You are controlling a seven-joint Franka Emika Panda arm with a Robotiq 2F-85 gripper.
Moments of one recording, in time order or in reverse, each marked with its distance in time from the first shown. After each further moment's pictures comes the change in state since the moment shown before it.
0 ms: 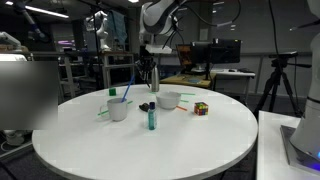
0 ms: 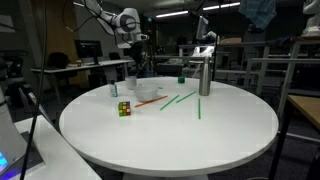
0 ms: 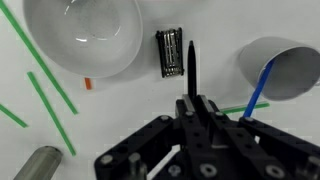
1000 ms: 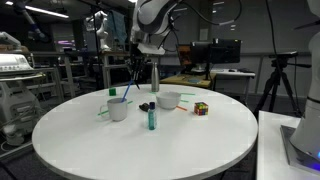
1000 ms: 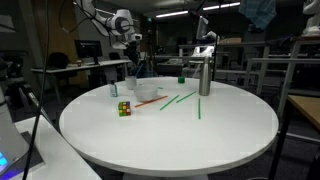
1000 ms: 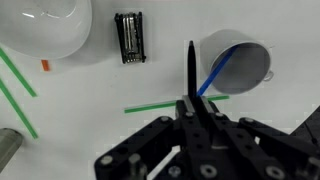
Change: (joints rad) arm 0.049 0.008 0.036 -0.003 -0.008 0.106 0.000
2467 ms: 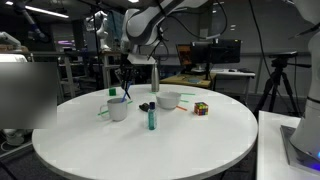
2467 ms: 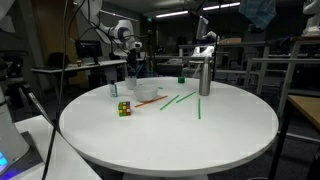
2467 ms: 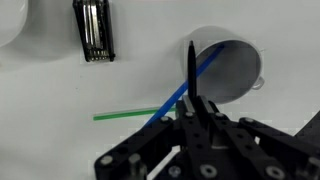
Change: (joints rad) arm 0.016 0.172 0.035 0.158 -0.003 0.001 -0.009
